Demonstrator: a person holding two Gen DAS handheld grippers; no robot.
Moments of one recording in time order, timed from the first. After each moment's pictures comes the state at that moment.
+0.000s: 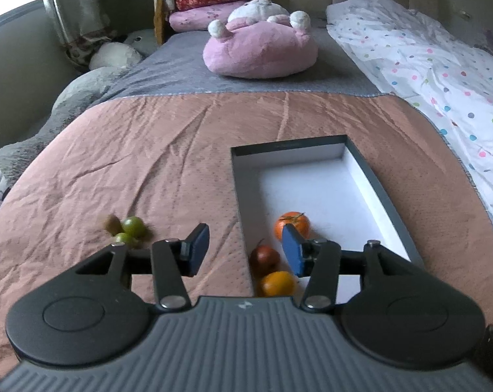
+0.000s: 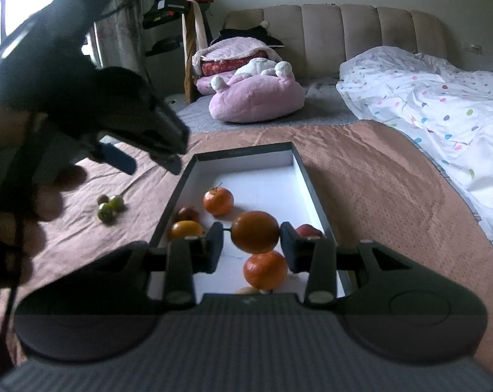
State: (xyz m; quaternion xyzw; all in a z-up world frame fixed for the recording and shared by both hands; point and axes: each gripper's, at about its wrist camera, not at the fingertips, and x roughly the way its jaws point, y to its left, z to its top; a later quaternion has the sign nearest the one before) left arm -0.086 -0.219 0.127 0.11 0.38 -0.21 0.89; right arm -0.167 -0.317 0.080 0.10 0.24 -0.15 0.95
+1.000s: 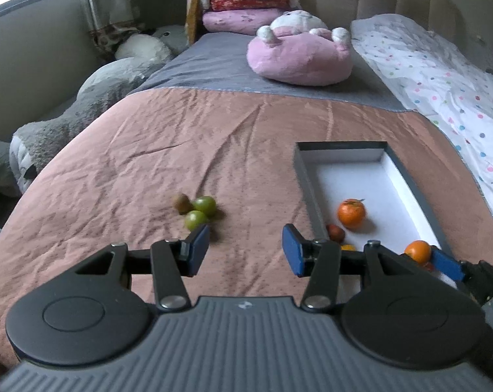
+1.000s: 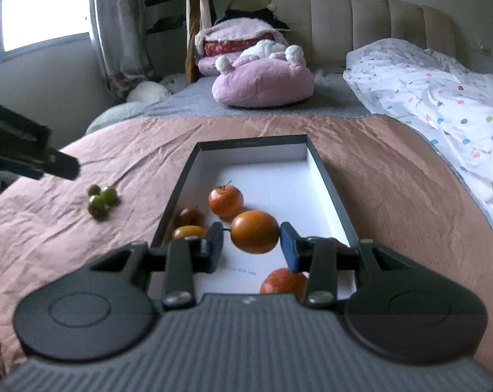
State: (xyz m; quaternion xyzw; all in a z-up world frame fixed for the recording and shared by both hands) left arm -0.088 -0.117 0.142 0.07 0.38 -0.19 0.90; right arm -0.113 -0.308 0.076 0.07 0.29 -0.15 0.94
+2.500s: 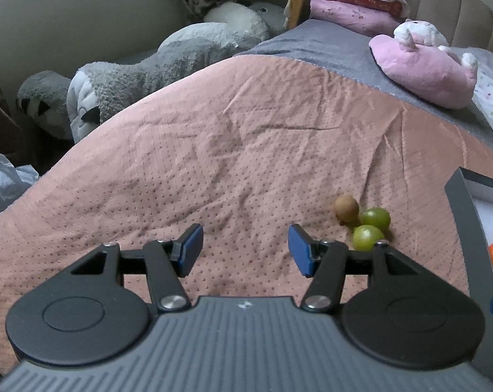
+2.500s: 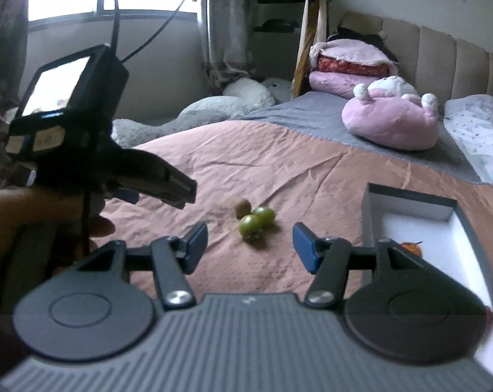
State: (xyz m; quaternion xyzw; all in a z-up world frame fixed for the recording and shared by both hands) left arm 0.019 0.001 0.061 -0.01 0.41 -0.06 0.91; right arm -0.053 -0.156 0.099 -0.01 0.27 0.01 0.96
